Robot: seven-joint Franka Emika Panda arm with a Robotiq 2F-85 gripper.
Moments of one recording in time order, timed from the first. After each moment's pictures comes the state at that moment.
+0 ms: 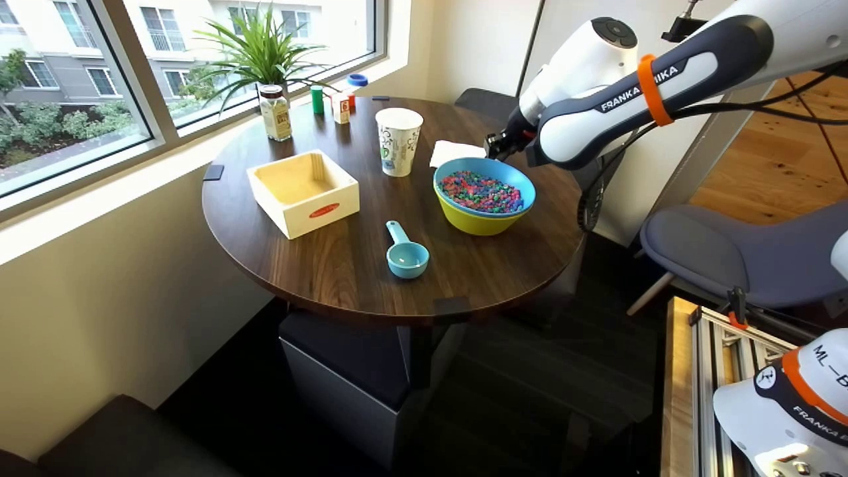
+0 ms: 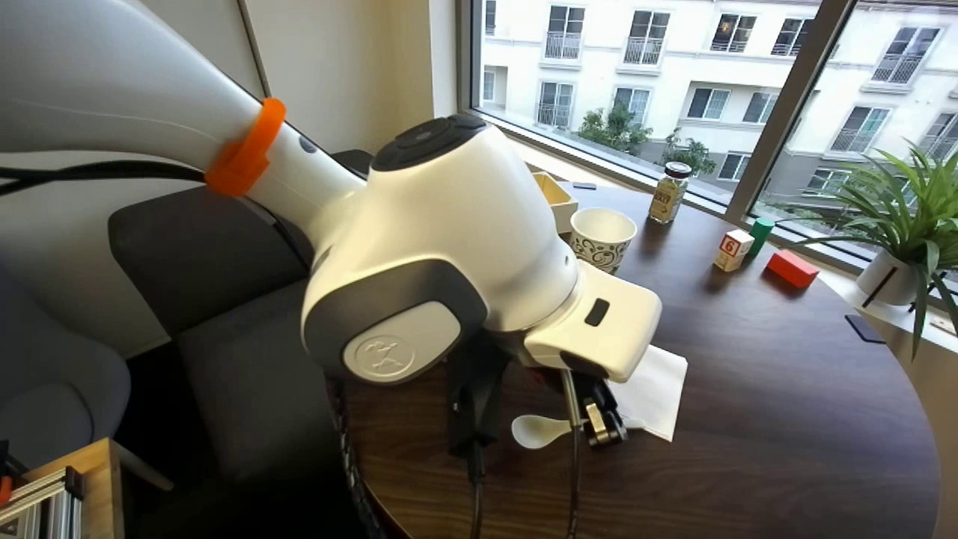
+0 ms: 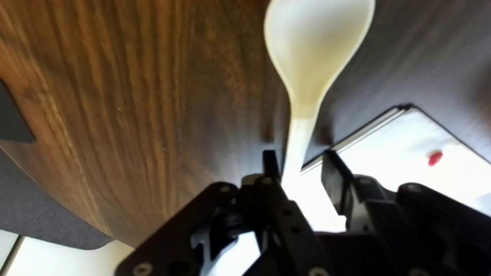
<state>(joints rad) -2.34 -0.31 2.08 -2.29 0.20 2.95 0.19</state>
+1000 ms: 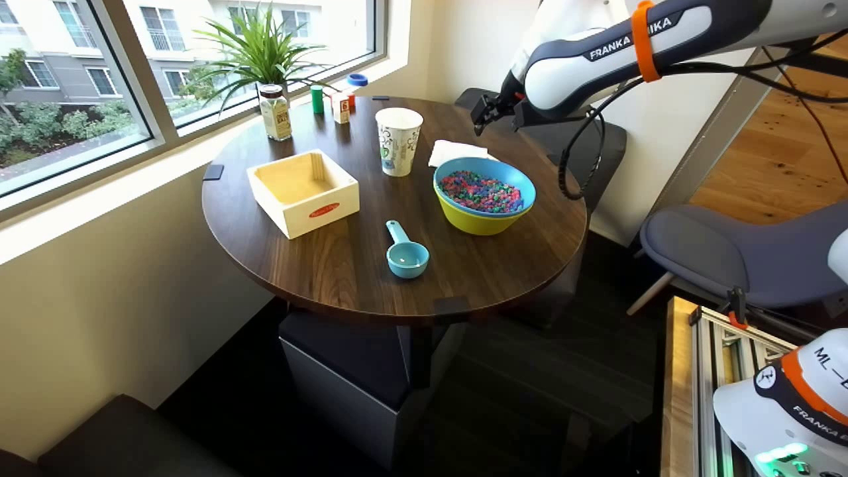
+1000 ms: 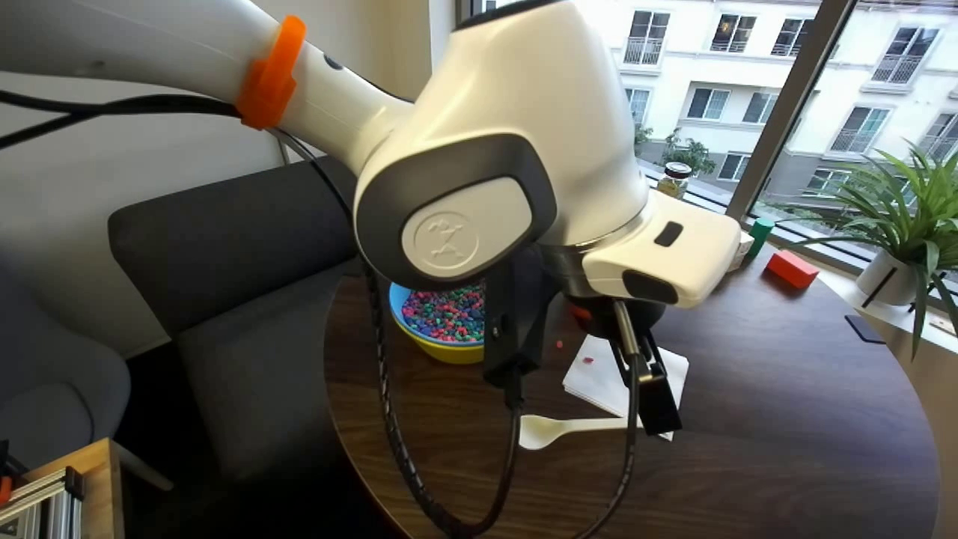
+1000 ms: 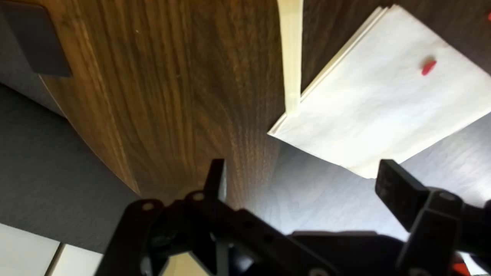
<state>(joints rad) -2.23 -0.38 1.92 -2.09 0.22 2.65 0.26</state>
